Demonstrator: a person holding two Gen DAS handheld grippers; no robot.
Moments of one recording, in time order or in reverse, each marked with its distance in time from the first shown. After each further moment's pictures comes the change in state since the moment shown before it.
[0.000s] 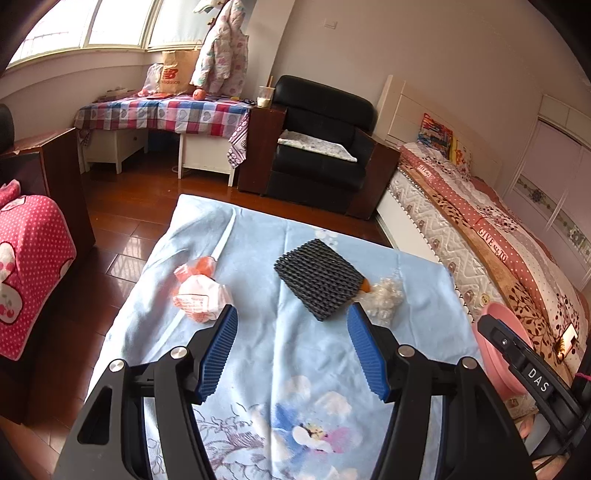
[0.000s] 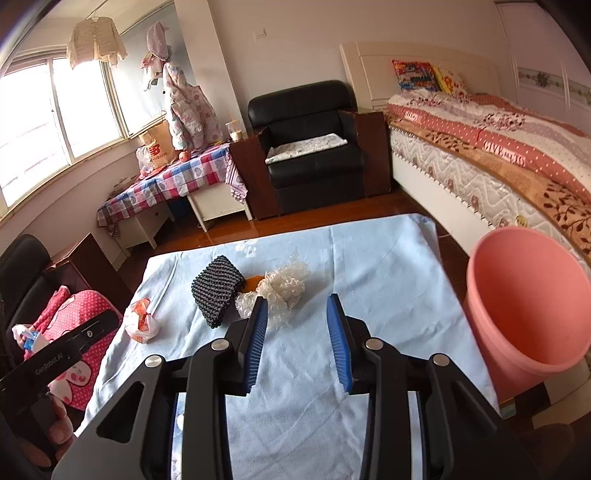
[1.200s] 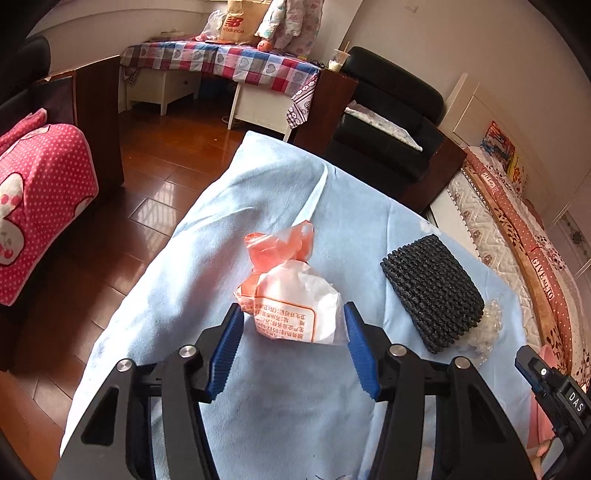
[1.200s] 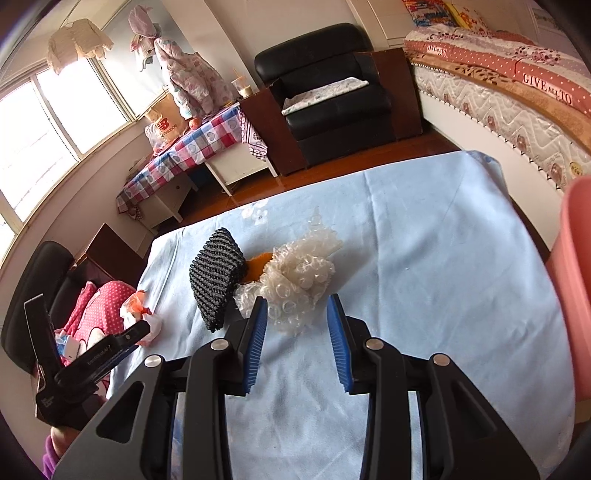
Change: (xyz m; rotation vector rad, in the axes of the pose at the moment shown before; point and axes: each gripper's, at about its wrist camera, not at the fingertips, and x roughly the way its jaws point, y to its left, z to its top) left arm 0.105 0.083 -0.003 -0.196 0.117 0.120; right arm 0.106 -0.010 0.006 0.104 0.201 0.149
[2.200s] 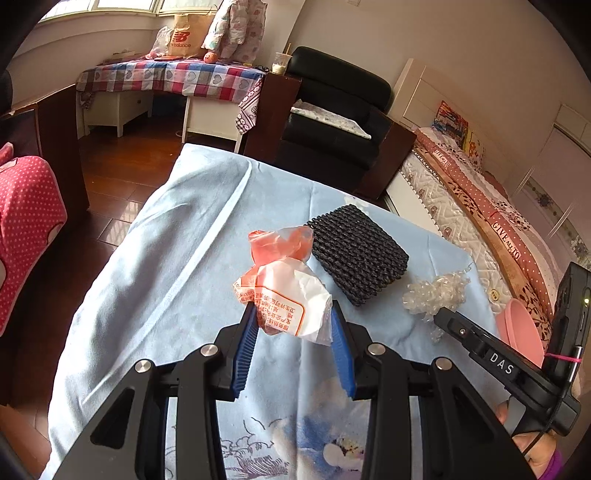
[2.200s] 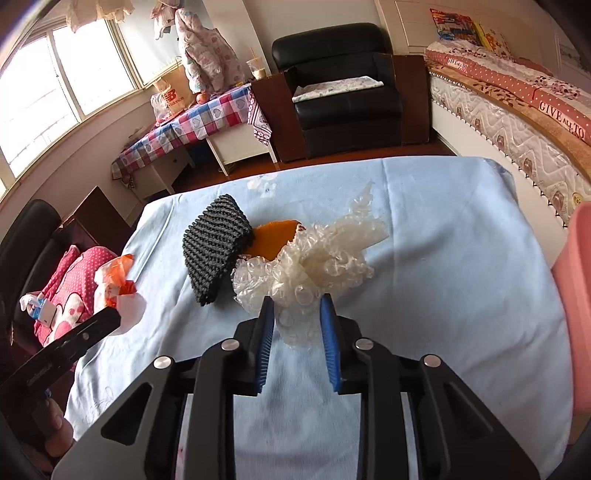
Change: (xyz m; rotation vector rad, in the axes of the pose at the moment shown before) left arm -0.042 -0.038 -0.029 0.139 -0.010 -0.132; right arm 0.004 0.019 -0.020 -0.141 0.022 -0.066
